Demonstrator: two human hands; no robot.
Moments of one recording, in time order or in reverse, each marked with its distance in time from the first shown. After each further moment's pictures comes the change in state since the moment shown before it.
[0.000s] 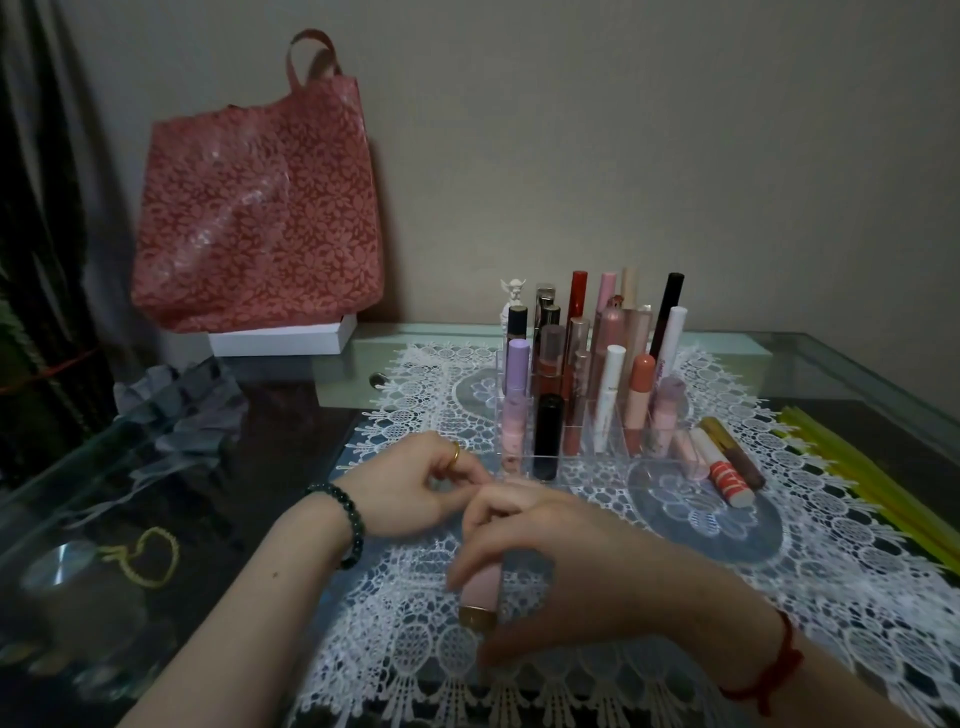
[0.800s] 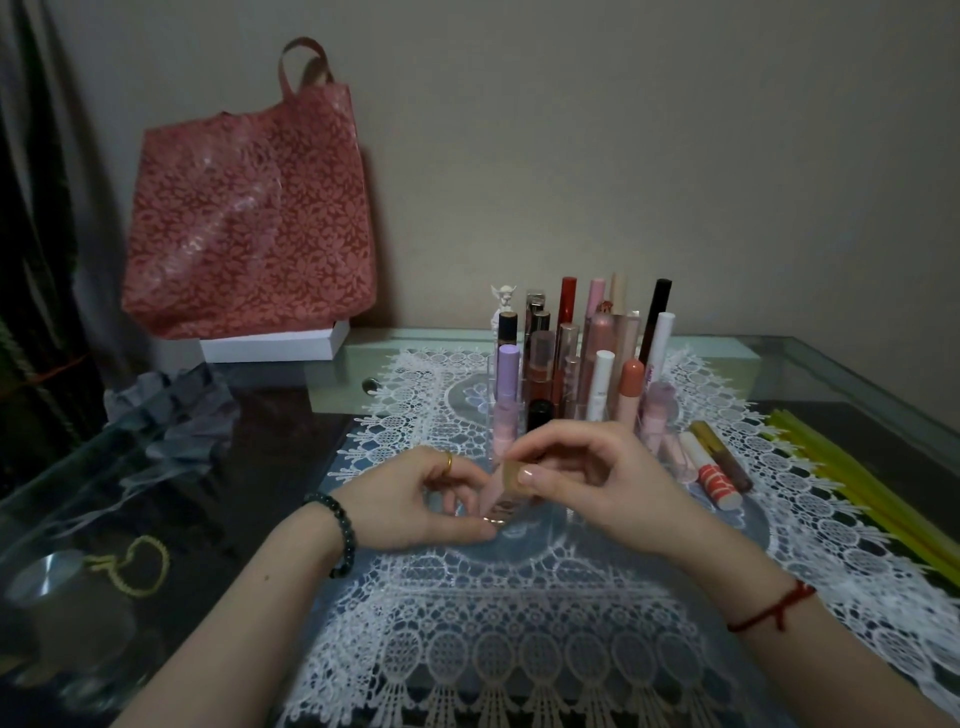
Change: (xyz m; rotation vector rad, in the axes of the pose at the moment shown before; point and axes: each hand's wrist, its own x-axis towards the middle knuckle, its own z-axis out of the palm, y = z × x) left_hand 0.000 -0.003 0.006 -0.132 -0.042 0.008; right_hand -0.007 0.028 -0.020 0.528 0.416 0.191
